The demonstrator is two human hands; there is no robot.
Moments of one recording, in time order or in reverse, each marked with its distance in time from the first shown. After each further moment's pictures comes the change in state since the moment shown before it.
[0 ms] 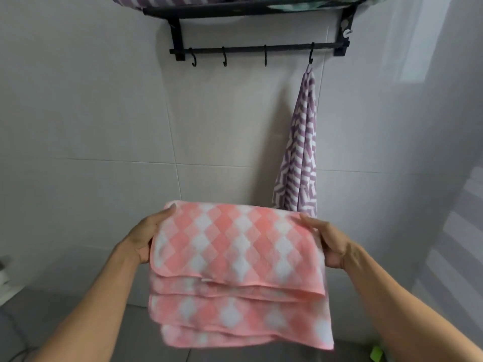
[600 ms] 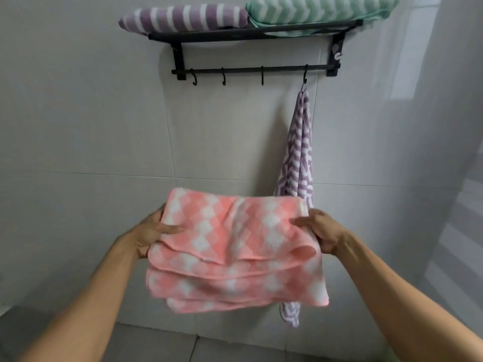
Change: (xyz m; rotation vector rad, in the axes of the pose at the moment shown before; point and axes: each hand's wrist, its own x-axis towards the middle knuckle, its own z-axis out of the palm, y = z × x) left_hand -0.018 0.044 0.015 0.210 -0.136 0.266; right_hand -0.009 -0.055 0.023 -0.156 0.084 -0.251
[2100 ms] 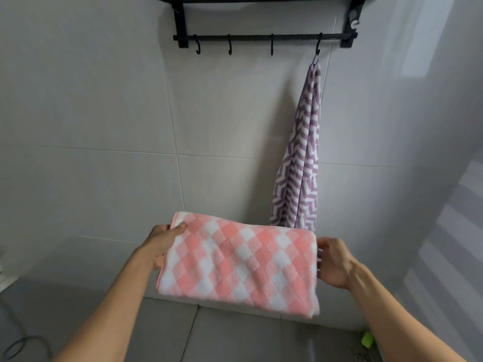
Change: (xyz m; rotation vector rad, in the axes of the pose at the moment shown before) left_hand 0.002 -0.090 -0.002 0.063 0.377 -0.343; right_hand -0.029 0.112 -0.003 0.229 0.278 0.402
